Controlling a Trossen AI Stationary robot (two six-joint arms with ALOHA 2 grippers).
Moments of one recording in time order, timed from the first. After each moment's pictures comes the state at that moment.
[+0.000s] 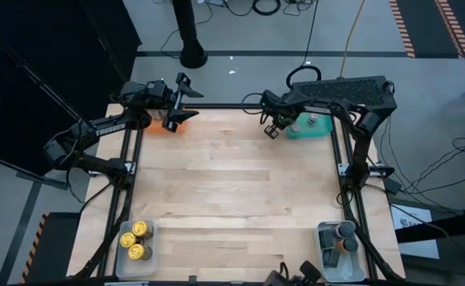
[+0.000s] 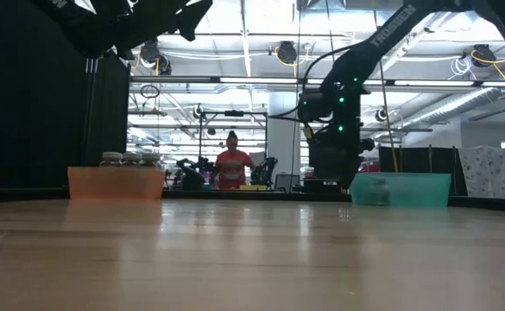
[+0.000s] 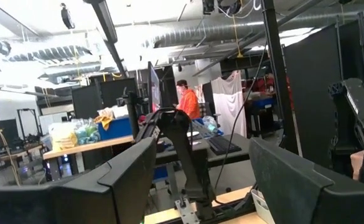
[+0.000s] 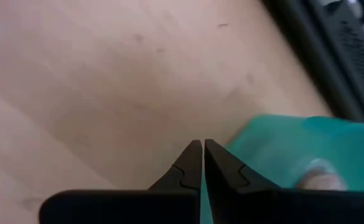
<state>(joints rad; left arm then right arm) 0.77 1.31 0.78 1.11 1.01 -0.27 -0.65 1.89 1.29 -0.81 0.23 0.09</state>
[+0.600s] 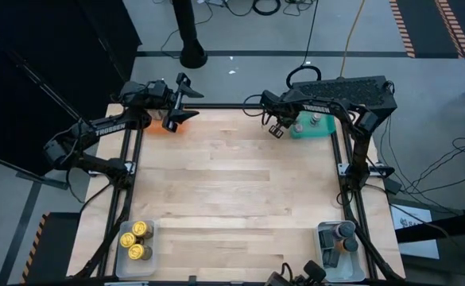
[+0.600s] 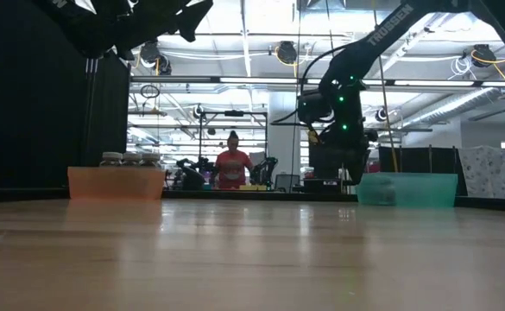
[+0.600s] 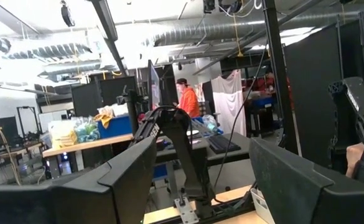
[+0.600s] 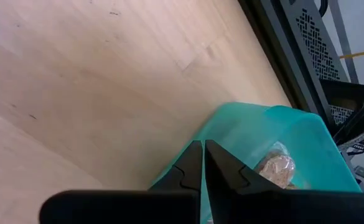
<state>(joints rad) 0.77 1.31 0.78 1.10 1.01 -0.27 -0.65 1.91 1.34 -0.94 0.37 0.06</state>
